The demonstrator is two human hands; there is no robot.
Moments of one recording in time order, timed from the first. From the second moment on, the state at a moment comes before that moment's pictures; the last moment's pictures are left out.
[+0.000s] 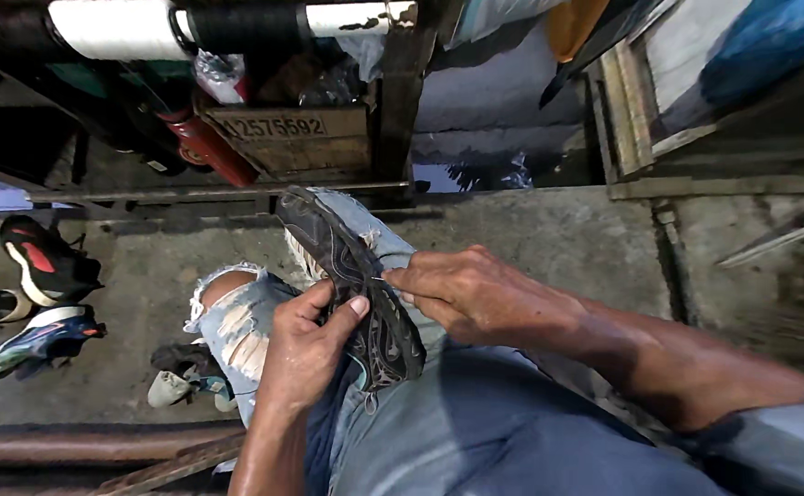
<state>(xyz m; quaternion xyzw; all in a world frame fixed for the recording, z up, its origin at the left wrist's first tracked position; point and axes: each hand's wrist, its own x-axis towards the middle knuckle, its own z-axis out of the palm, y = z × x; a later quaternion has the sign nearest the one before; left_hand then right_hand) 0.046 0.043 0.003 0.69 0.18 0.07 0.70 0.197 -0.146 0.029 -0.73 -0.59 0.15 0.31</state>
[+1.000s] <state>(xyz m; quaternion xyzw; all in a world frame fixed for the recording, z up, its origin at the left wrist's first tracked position) 0.047 0.037 -0.002 0.78 0.12 0.10 0.60 0.216 -0.108 0.074 -0.74 -0.61 0.26 0.07</state>
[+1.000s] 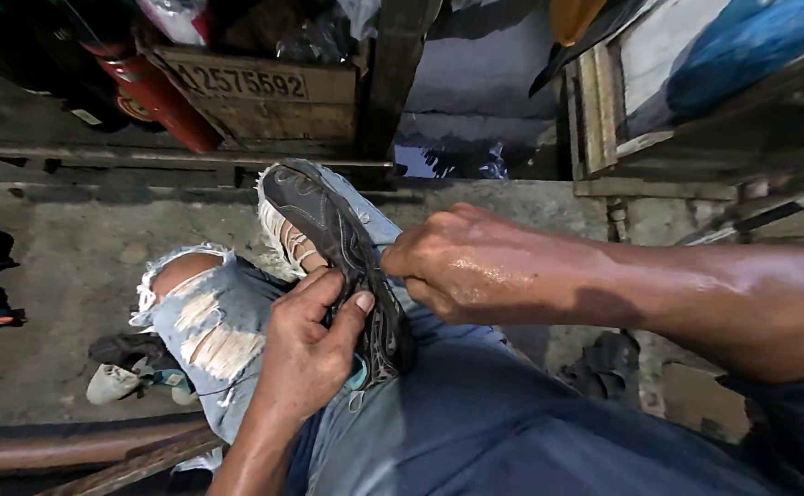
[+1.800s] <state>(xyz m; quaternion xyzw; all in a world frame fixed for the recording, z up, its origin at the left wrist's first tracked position) 0.049 0.035 -0.011 0.79 0.13 0.12 0.59 0.202 -0.093 0.061 -0.76 -0.60 0.23 0.06</state>
